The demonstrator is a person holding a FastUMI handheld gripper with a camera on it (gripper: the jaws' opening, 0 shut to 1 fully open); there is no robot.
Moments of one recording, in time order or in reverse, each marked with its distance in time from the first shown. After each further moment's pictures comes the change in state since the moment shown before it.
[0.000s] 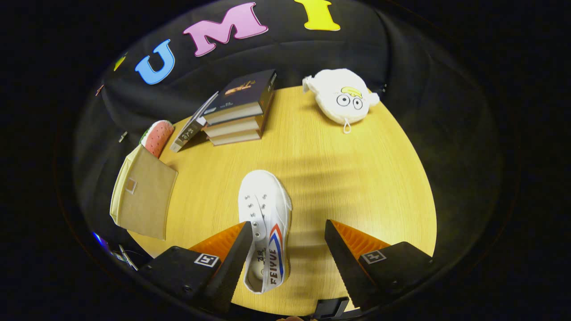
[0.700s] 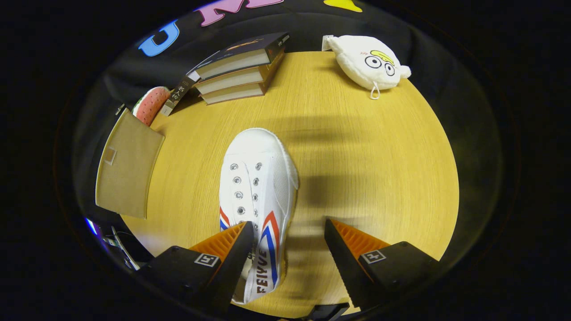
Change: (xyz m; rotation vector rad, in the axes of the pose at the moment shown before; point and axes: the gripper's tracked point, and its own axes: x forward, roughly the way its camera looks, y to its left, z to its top) arm 0.054 0.011 -0.037 -0.069 0.185 0.031
